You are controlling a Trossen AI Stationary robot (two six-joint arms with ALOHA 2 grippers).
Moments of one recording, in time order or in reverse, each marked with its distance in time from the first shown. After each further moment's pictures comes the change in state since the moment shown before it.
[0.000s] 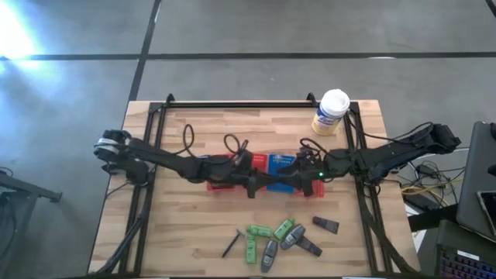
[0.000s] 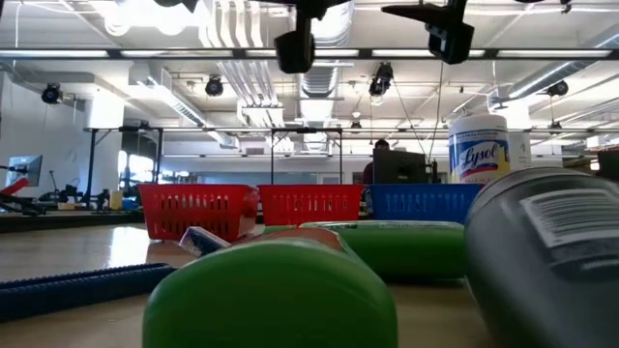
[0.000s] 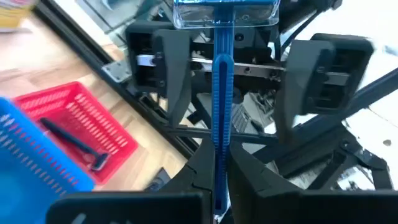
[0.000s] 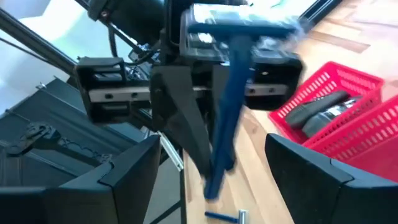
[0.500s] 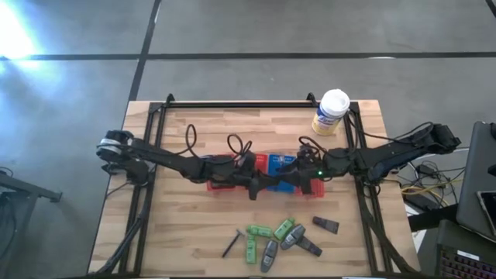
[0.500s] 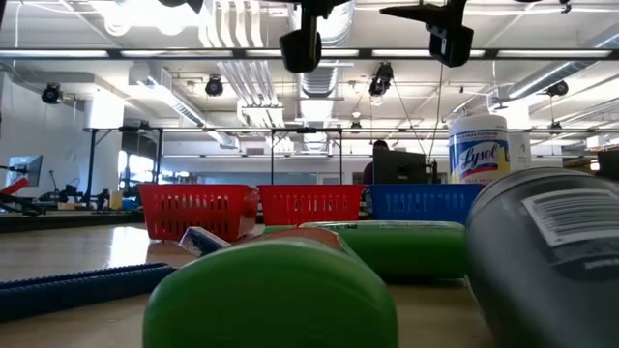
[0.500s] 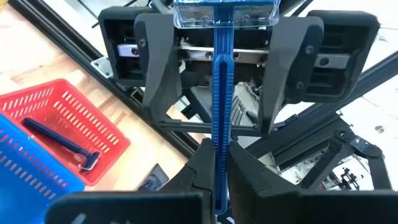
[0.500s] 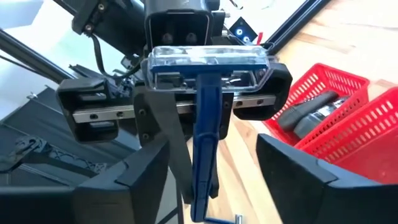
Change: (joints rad) left arm 0.006 0.025 0.024 -0.004 0.033 0.017; right arm -0.009 0.006 0.010 -0.023 0.029 0.030
